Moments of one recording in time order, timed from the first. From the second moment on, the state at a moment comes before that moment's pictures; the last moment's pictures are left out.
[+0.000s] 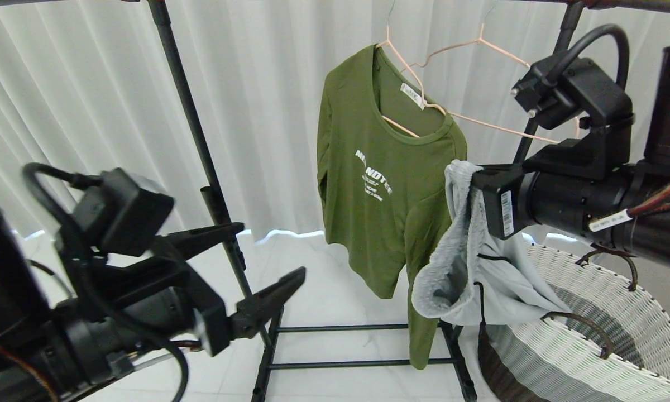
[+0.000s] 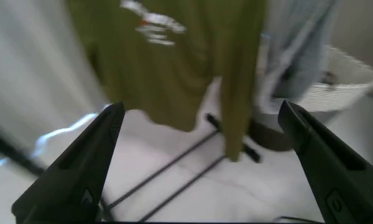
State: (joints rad) left arm -0.67 1.29 -0.52 -0.64 -0.05 0.13; right arm 0.91 1.47 -1.13 -0.17 -0.39 -0.12
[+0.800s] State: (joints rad) left arm -0.84 1.82 -0.81 -0.65 0.03 -0.09; right arm 1.01 1.44 -1.14 -0.19 -0.39 -0.12
